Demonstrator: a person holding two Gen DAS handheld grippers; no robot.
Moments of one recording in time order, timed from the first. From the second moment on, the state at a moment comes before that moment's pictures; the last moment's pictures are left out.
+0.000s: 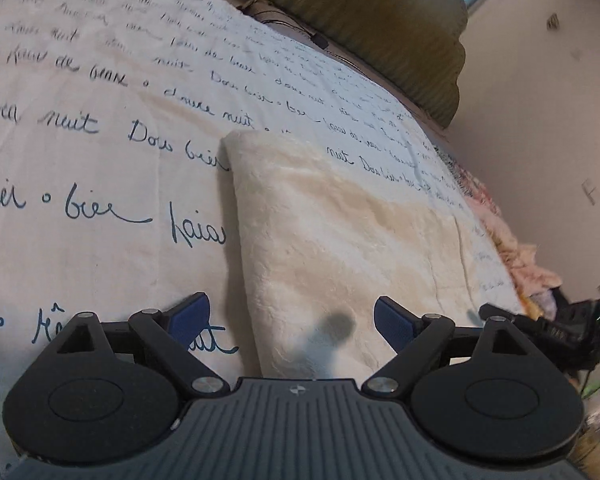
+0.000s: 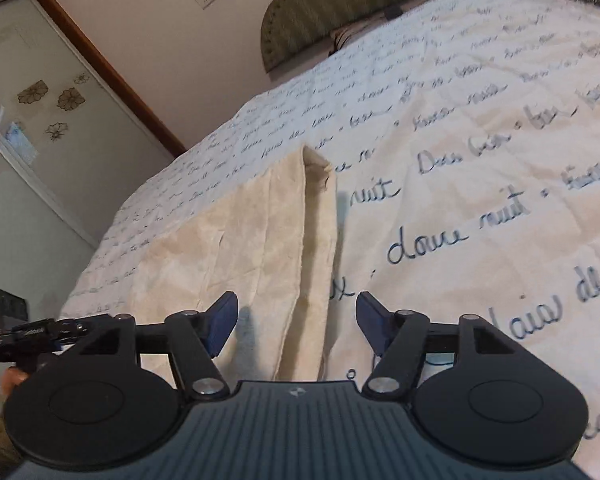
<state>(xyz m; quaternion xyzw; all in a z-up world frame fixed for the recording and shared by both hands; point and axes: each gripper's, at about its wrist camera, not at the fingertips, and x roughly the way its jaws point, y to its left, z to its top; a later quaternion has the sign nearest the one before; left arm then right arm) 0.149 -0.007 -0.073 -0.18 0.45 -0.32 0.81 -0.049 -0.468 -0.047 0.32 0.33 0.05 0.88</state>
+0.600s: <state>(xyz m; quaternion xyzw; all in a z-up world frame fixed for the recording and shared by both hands) 0.152 -0.048 -0.083 -0.15 0.43 -0.35 0.82 -0.002 -0.476 -0.078 0.40 0.35 0.15 0.83</state>
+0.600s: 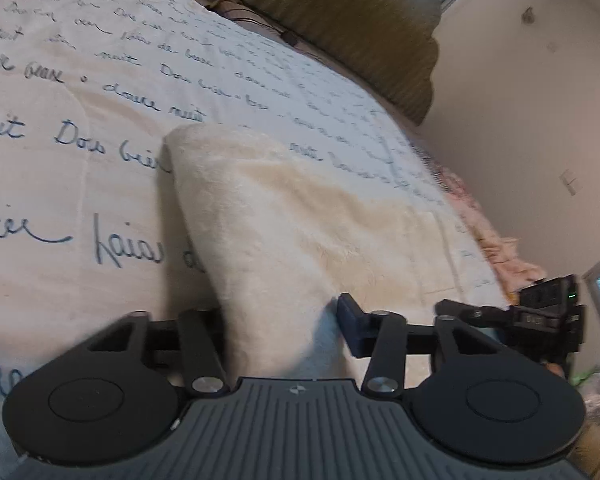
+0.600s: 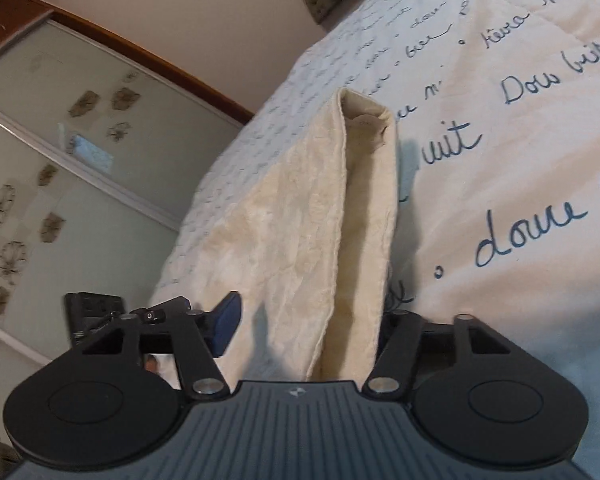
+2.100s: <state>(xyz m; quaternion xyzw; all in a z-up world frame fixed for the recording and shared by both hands) 0.132 -0.008 -0.037 0.09 0.34 -0.17 0.92 0.097 -0.260 -0.016 0.03 0.34 0.09 0.93</state>
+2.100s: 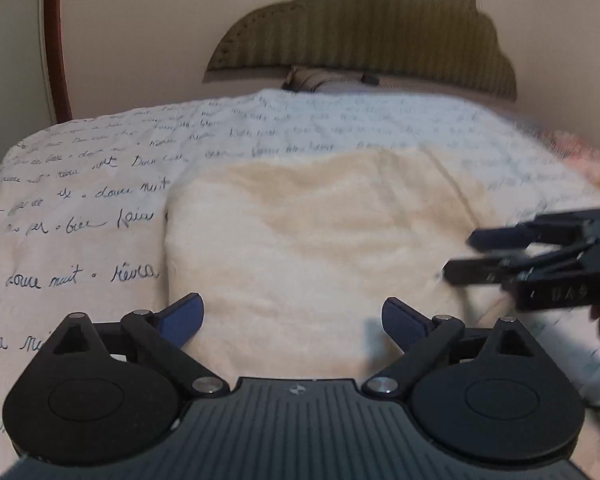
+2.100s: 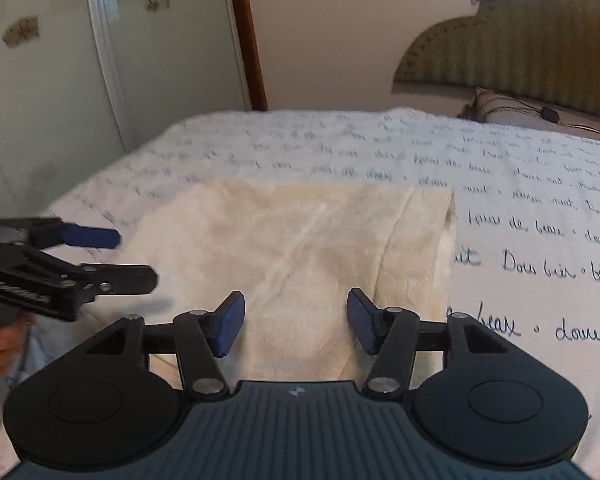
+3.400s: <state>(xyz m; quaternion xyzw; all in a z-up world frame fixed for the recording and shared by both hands) 0.049 0.010 -0.040 0.02 0.34 -0.08 0.94 0.005 -0.196 -0.031 0.07 0.35 -0.03 0.93</state>
